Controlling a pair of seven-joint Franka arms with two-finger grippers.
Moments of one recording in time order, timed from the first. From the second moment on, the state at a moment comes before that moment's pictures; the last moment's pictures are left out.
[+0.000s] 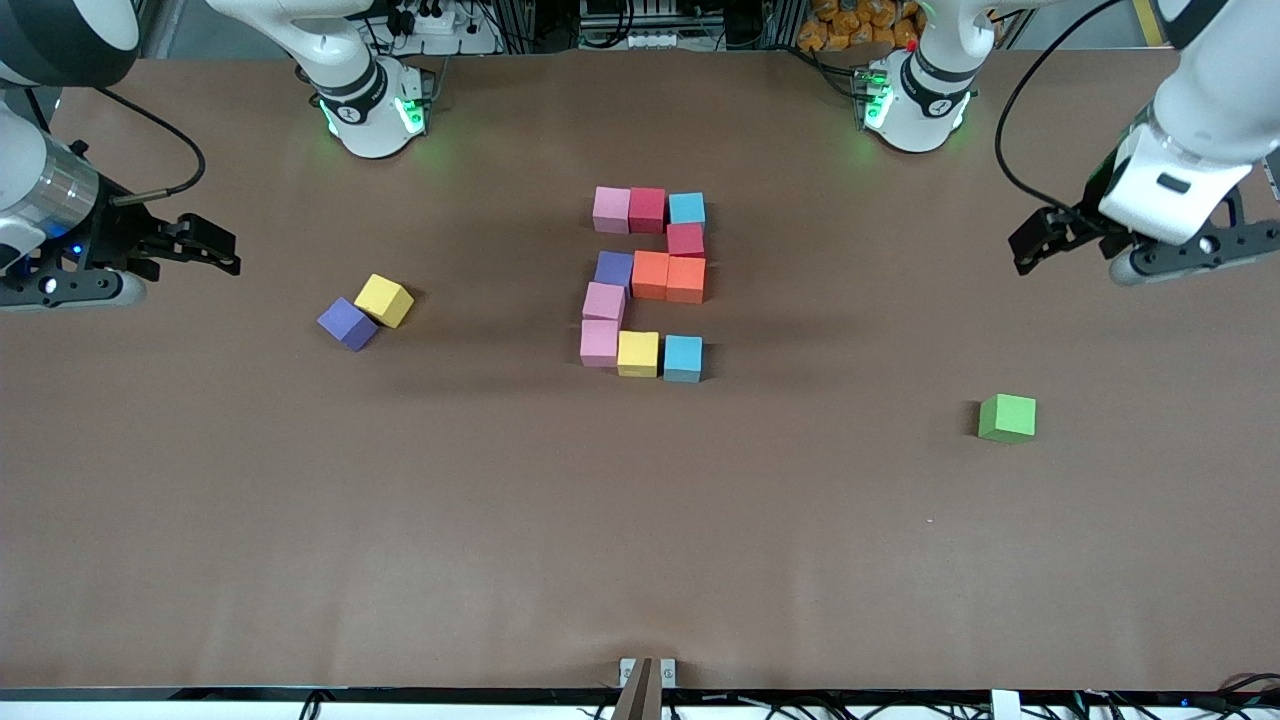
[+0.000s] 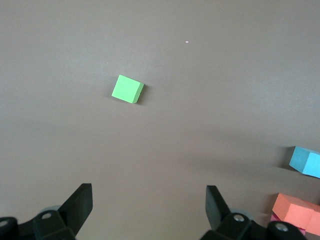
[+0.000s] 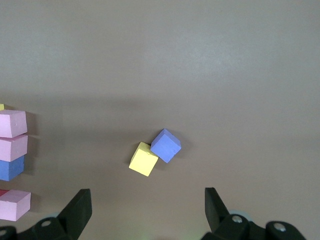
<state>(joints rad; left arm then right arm) -0.01 -0.11 -0.17 -1.75 0.06 1.66 -0.35 0.03 -0.03 0.02 -1.71 0.02 1.59 -0.01</state>
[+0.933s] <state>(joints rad) -0.11 -0.03 0.00 -1.55 0.06 1.55 -0.22 0.03 -0.03 0.02 -1.71 0.02 1.58 -0.01</state>
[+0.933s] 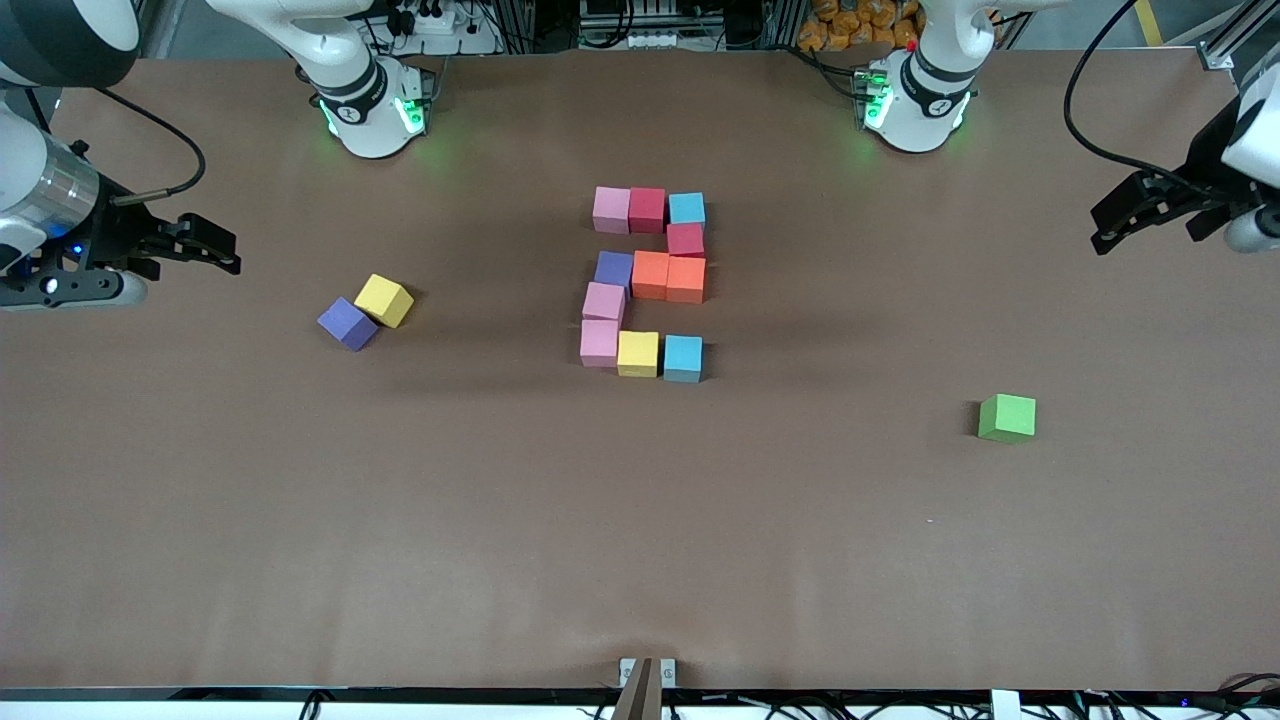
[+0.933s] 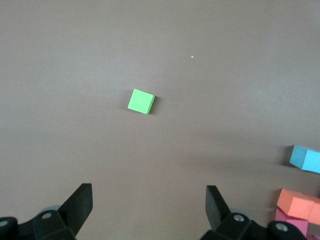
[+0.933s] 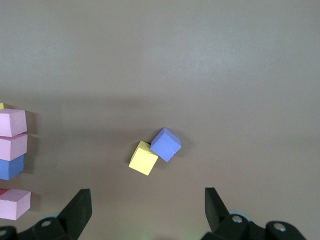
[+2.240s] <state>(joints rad) -0.13 0.04 0.00 -1.50 0.00 1.52 -0.11 0.03 -0.03 0.02 -1.72 0.02 1.58 -0.01</state>
